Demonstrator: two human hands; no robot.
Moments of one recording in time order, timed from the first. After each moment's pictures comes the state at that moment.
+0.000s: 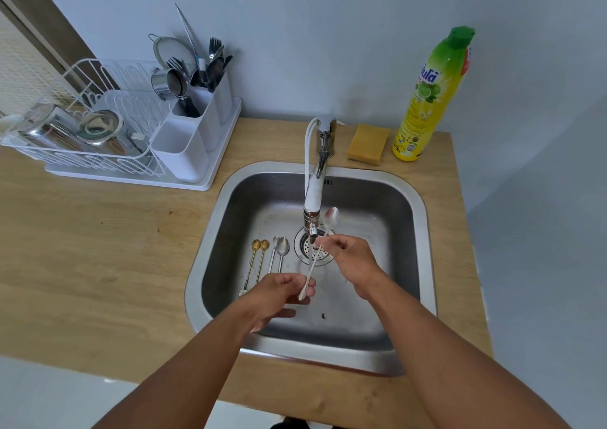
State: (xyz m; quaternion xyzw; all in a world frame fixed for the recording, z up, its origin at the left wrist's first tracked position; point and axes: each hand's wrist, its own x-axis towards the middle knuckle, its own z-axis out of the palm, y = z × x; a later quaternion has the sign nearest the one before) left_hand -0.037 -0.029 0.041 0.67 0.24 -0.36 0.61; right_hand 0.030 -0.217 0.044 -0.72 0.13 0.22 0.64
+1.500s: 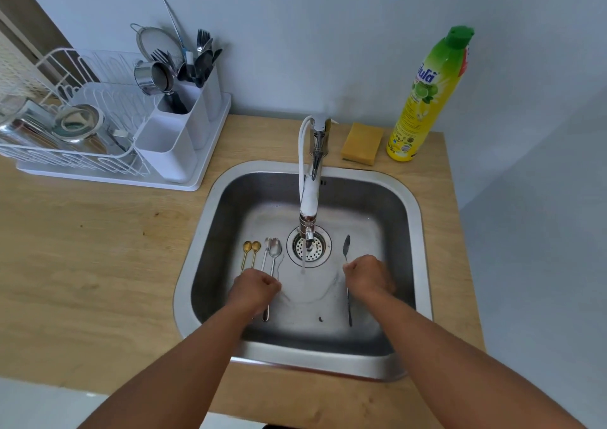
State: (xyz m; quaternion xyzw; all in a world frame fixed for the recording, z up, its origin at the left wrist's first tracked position) left_hand -0.018 -0.015 0.005 0.85 0.27 -0.25 0.36; right_hand 0.025 -0.248 0.003 -0.92 0.21 0.23 0.23
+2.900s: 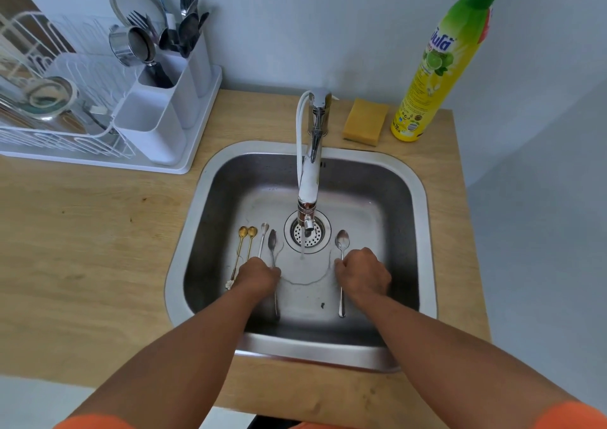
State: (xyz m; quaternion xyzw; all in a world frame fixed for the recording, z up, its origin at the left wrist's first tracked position) left_hand -0.001 -0.025 -0.022 0.83 0.33 -0.31 0.32; right_hand 0.010 -0.239 -0.024 -0.97 0.12 0.18 0.12
